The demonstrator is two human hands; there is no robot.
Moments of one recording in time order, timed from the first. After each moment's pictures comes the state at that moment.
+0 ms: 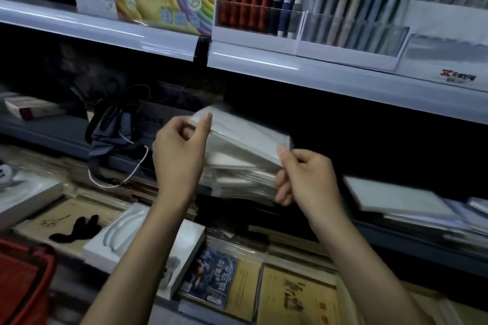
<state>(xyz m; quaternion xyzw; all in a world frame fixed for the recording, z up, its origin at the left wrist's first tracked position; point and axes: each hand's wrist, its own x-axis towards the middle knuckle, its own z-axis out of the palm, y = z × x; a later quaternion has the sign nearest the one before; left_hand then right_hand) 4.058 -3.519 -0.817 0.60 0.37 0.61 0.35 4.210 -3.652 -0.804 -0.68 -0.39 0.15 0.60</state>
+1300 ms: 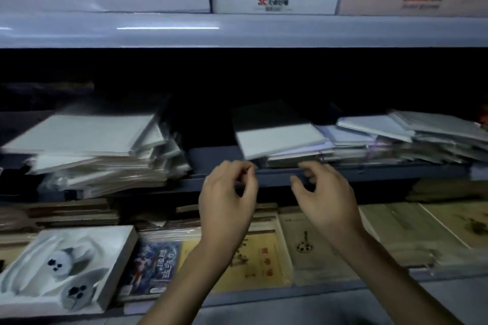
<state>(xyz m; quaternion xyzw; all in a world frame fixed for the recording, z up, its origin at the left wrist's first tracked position) 4.234 -3.710 -0.899 0.81 0.19 0.48 0.29 4.356 -3.845 -0.891 -0.88 -0.30 -0.10 0.35</state>
